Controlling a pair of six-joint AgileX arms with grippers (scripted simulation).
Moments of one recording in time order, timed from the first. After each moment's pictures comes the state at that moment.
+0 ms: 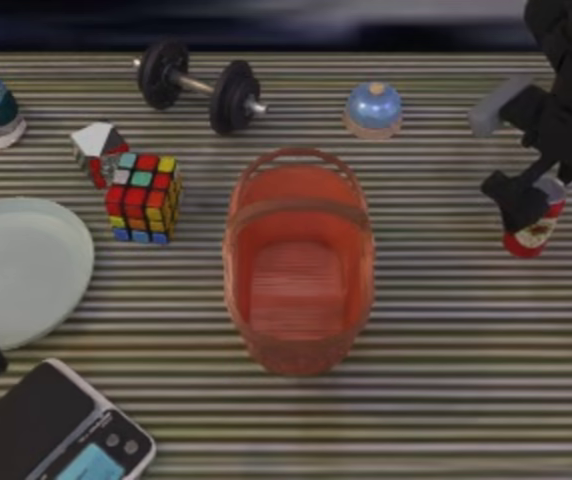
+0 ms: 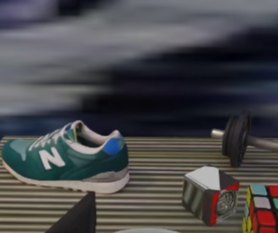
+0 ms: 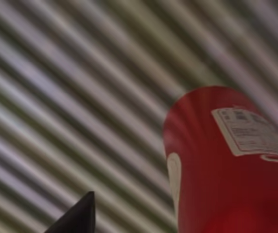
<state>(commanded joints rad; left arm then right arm) 0.00 0.00 0.00 0.00 0.00 0.00 0.16 2.29 1.84 -1.12 0.00 -0.58</state>
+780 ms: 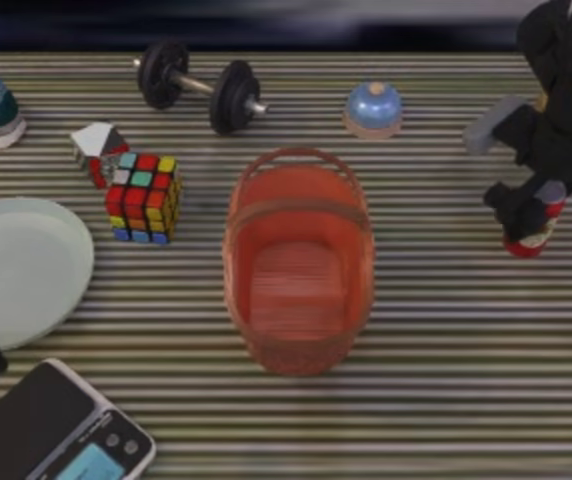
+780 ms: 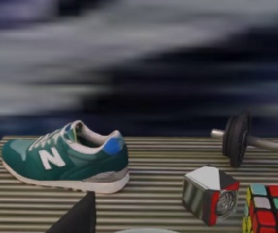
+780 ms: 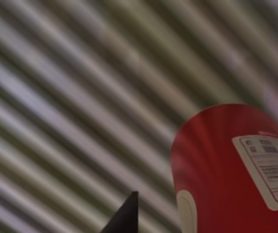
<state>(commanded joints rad) 0.00 0.00 0.00 0.00 0.00 0.00 0.17 2.31 1.78 -1.05 0.00 -0.58</state>
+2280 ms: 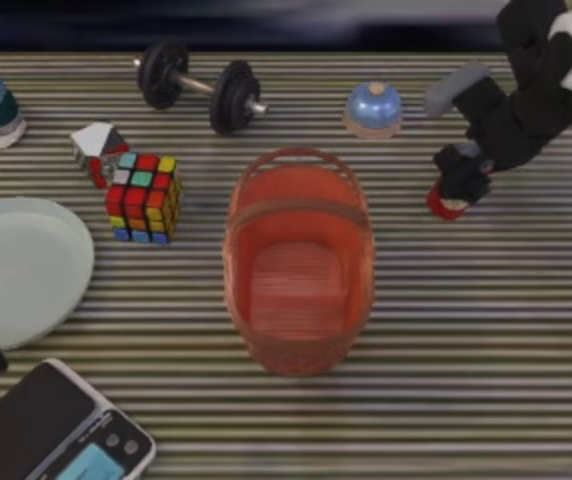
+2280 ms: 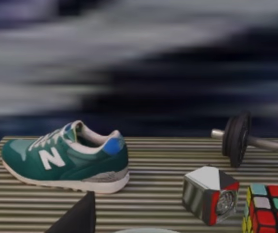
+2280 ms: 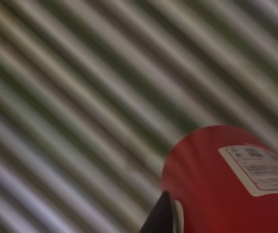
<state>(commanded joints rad) 0.00 0.00 0.00 0.00 0.00 0.00 0.21 2.28 1.69 -0.67 -0.23 -0.46</state>
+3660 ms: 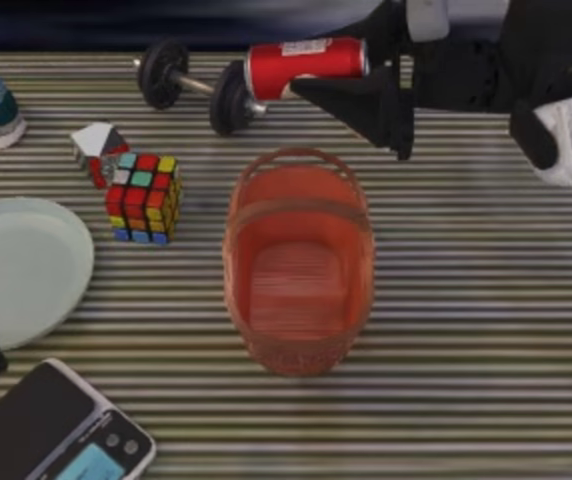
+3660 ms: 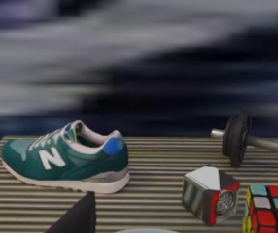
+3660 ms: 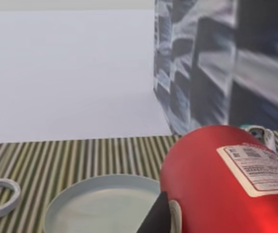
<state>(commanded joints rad) 0.00 0.00 0.00 0.00 0.00 0.00 0.33 2.08 1.27 0.85 -1.11 0.03</state>
